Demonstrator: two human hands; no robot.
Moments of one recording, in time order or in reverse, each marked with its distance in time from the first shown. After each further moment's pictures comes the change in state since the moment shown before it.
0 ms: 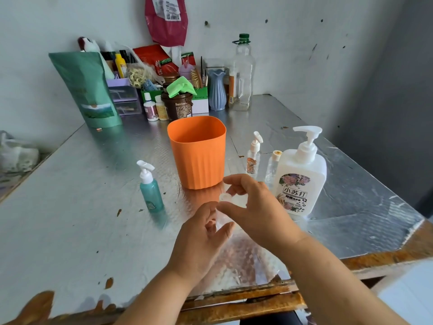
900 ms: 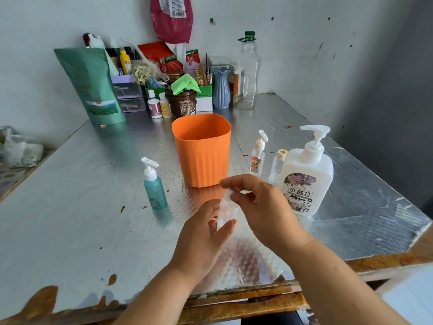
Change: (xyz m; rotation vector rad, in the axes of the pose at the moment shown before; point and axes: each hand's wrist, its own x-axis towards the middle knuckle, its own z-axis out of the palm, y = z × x) left_hand 0.003 -0.002 -0.001 0.041 0.012 -0.026; right_hand 0.000 -0.004 0.003 0.108 0.085 0.015
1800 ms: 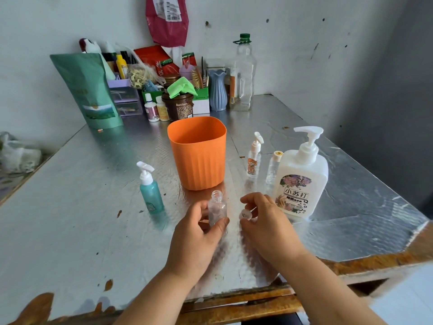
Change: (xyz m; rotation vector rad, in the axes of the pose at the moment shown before) left_hand -0.001 0.004 0.000 -0.006 0.153 -0.079; right_hand -0.009 0.054 0.011 -0.261 0.052 0.141
